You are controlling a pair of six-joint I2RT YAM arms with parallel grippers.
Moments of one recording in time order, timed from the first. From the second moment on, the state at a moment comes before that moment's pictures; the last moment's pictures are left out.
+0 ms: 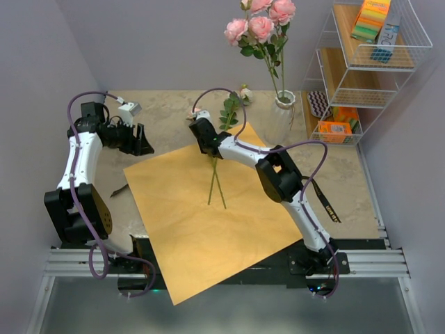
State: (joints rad) left arm 0.24 1.53 1.32 -0.85 0.77 0.43; right arm 0.78 2.42 1.95 -0.32 0.43 0.27
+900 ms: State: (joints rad) left arm 0.24 1.52 1.32 -0.86 0.75 0.43; right arm 0.79 1.73 1.84 -0.03 0.21 0.08
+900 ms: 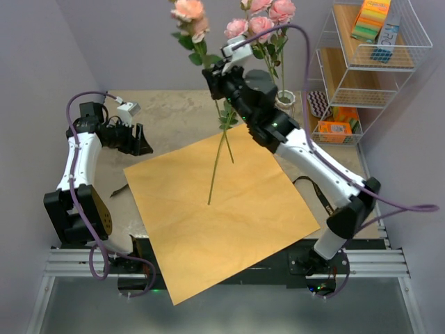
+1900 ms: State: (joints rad) left arm 0.25 1.57 1.38 -0.87 0.78 0.43; right arm 0.49 1.72 1.71 0.97 0.66 -0.62
